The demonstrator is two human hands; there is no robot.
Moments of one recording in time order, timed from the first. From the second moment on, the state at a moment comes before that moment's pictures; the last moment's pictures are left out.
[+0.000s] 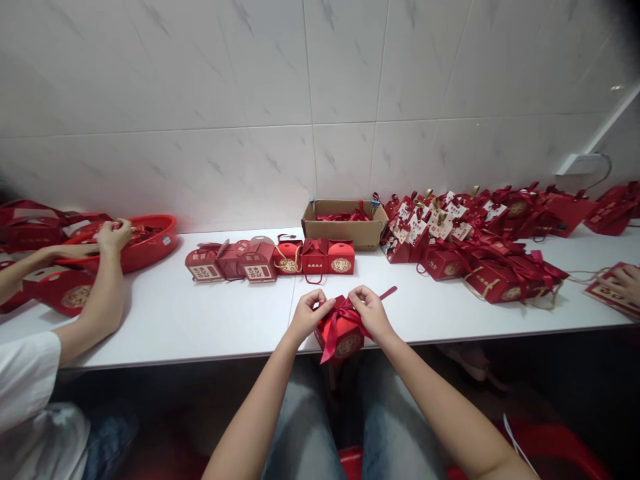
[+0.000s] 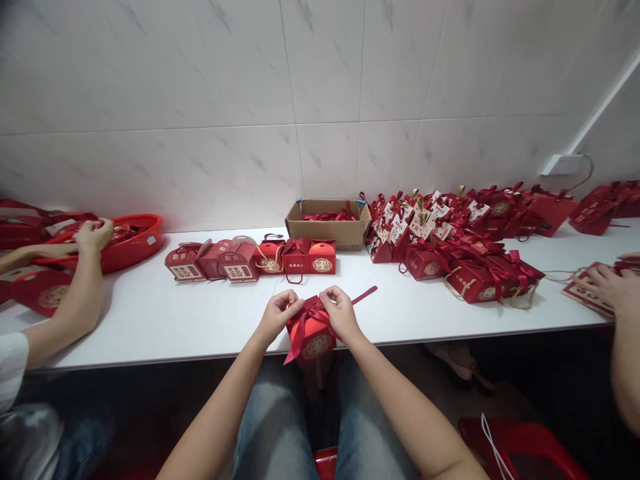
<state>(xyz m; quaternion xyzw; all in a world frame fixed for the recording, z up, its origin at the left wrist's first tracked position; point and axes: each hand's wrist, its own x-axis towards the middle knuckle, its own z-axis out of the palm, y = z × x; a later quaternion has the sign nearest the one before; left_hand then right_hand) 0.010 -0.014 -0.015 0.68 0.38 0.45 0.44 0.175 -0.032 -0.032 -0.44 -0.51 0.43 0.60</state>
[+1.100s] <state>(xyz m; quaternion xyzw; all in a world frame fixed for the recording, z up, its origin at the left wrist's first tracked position) 0.015 -0.028 -0.013 0.73 0.43 0.41 0.33 0.176 -0.036 -0.038 -0.44 -0.50 0.44 0.61</state>
